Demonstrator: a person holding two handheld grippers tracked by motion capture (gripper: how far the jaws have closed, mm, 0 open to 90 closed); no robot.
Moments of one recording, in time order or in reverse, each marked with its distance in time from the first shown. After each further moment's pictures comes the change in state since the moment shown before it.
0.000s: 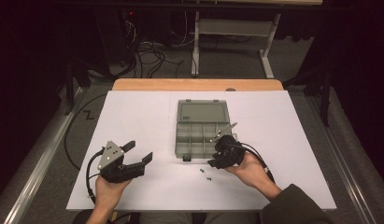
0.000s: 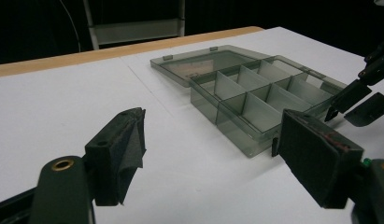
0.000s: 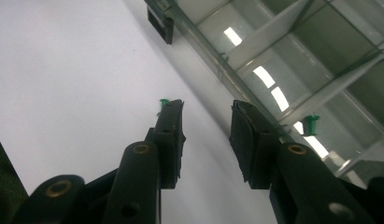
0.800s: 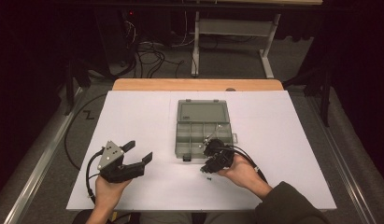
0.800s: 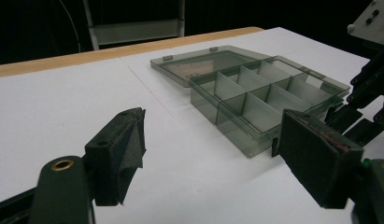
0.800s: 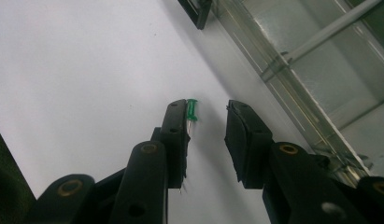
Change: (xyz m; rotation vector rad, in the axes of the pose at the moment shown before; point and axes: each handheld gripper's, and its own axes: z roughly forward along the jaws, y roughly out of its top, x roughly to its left) left arm 0.000 0.000 0.000 -0.001 -0.001 0.001; right arm 0.013 0.013 0.025 0.116 0.037 -0.051
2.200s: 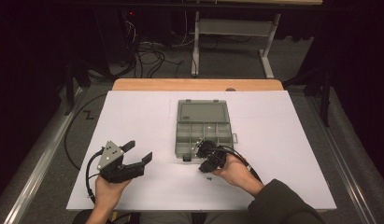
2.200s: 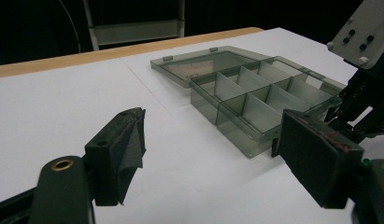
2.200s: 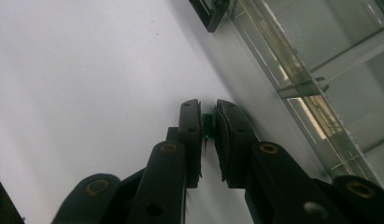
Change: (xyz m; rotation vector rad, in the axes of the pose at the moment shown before) left arm 0.000 0.000 0.000 -0.002 -0.001 -0.001; right arm 0.006 0.013 0.016 0.070 -0.023 -0.051
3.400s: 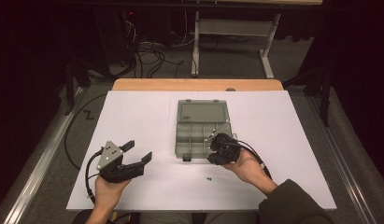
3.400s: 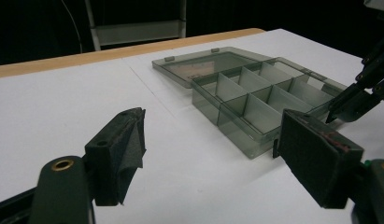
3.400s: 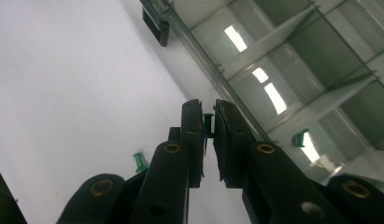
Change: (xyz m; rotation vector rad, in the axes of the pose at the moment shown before) left arm 0.001 0.000 0.000 0.000 0.005 -0.004; right arm -0.018 -0.021 -0.037 -0.137 -0.052 0.045
